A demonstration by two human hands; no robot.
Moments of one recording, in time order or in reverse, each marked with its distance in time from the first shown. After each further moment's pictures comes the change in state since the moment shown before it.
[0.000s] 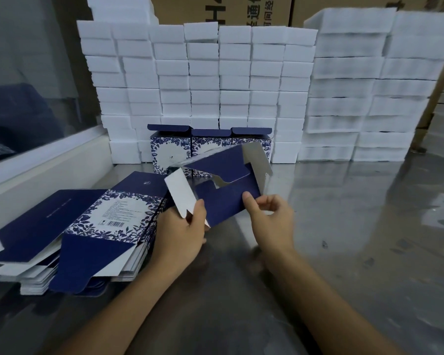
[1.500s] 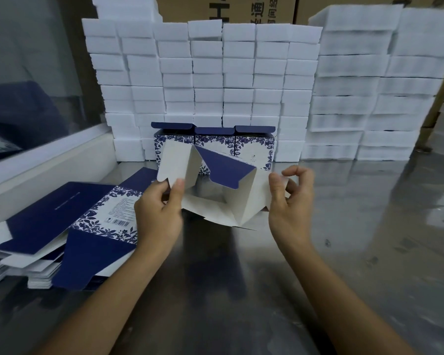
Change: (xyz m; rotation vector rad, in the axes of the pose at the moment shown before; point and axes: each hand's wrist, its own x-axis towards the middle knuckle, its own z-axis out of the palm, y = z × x) left_hand 0.020 0.009 -0.025 -0.015 0.152 0.068; right_hand 0.005 -0.024 -0.016 0.189 -0.037 -0.314
